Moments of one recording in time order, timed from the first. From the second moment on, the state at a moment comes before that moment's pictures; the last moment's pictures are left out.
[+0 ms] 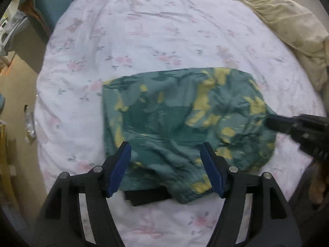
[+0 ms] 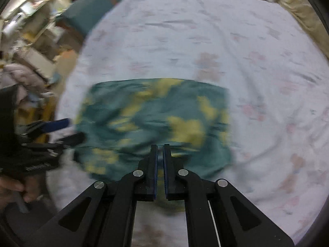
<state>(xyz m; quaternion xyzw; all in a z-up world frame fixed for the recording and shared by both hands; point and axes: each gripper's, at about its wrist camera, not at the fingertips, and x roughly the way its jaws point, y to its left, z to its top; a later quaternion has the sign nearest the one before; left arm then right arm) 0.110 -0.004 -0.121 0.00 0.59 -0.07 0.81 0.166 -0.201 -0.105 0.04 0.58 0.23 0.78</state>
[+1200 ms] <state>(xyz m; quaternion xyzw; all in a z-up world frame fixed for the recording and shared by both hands) 0.224 0.091 -0.135 -0.10 0.59 0.02 0.80 0.284 -0.313 -0.139 0.22 0.60 0.13 0.76</state>
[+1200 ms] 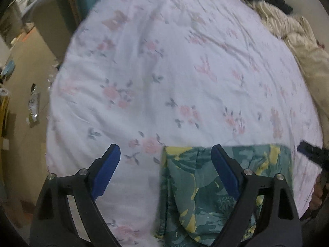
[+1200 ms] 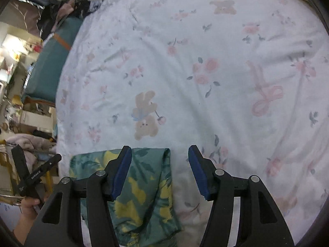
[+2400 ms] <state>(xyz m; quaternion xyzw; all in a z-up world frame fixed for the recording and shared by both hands) 0.161 0.038 -0.063 0.10 0.47 -0.16 0.86 0.211 -0.279 -0.074 0.01 0.50 0.24 0.83</state>
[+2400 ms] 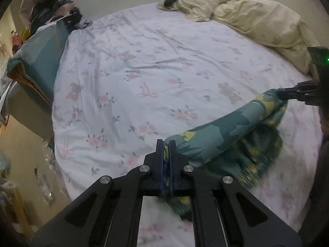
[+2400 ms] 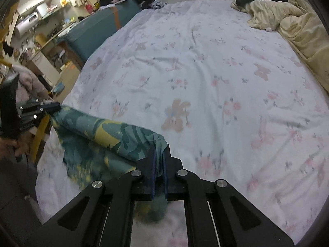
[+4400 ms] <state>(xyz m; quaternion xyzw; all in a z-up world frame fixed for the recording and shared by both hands) 0.153 0.082 -0.104 -0.11 0.56 0.06 0.82 0.180 -0.267 -0.090 0.12 0.56 0.17 0.80</state>
